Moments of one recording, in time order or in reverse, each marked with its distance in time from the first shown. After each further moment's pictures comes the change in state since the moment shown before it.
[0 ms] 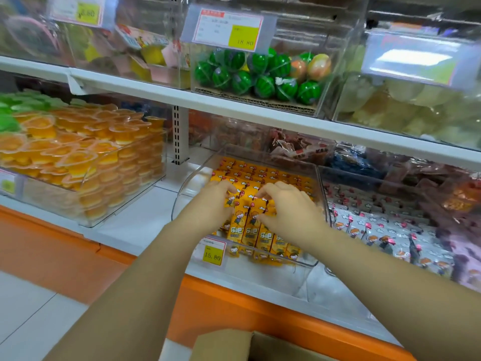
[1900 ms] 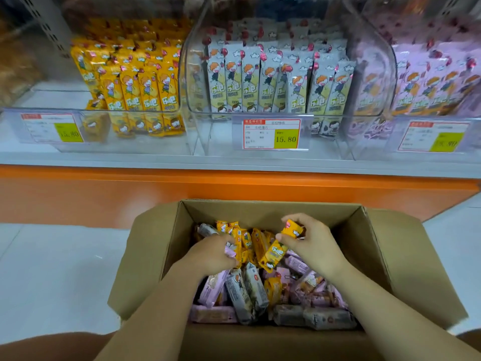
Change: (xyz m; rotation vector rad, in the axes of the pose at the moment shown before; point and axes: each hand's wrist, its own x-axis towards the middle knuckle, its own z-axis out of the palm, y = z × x) left_hand -0.186 0.019 0.263 0.132 -0.917 -0.189; right_hand -0.319 0.134 0.118 0.775 -0.174 0.702
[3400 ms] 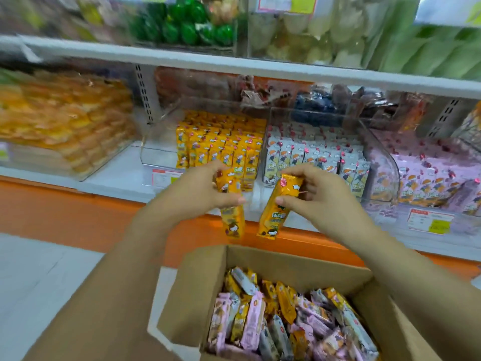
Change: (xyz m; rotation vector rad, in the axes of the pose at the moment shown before) left_hand -0.179 0.030 -0.193 -0.174 0.711 0.287; right_hand -0.026 -0.228 -0.052 -0.015 0.047 -0.531
